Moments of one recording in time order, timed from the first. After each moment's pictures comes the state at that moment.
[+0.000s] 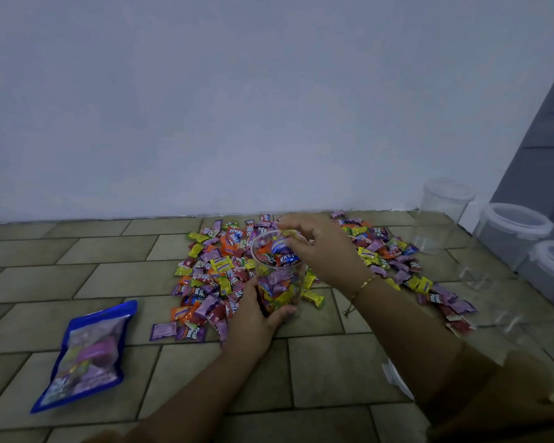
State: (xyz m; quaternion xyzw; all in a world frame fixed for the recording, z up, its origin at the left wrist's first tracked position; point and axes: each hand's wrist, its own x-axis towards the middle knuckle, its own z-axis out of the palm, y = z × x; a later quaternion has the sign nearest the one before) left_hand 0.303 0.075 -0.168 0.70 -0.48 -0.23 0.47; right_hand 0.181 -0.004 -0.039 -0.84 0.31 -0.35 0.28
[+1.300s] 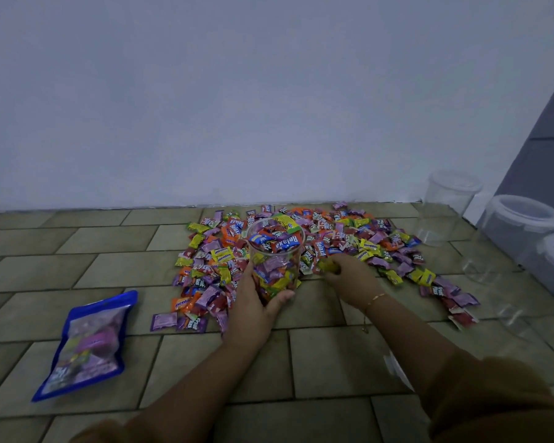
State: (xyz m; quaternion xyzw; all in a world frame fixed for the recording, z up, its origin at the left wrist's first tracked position) left_hand 0.307 0.071 -0.170 0.71 -0.47 -0.20 0.49; right_hand 0.152 -0.041 -0.121 -0.82 0.49 -0.16 0.24
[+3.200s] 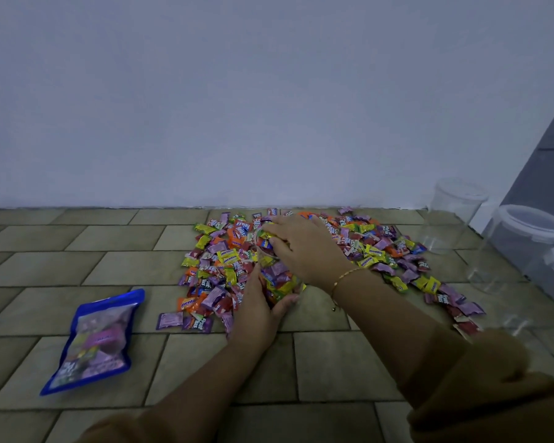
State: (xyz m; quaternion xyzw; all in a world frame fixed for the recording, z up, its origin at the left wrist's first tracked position) left_hand 0.311 0.068 -0.176 0.68 -0.49 -0.20 0.51; right_hand 0.217 -0.009 -0.051 -0.93 0.31 -0.17 0.08
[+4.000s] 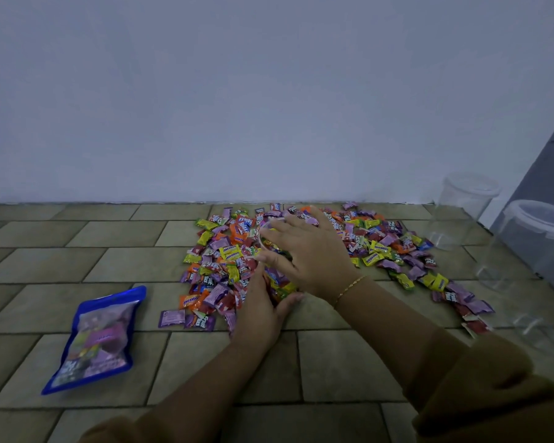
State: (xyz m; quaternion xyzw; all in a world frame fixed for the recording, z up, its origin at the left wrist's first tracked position) left_hand 0.311 0.067 -0.175 0.69 -0.49 -0.21 0.49; right_hand 0.211 -0.003 -0.063 -0.94 0.26 -0.20 -0.06
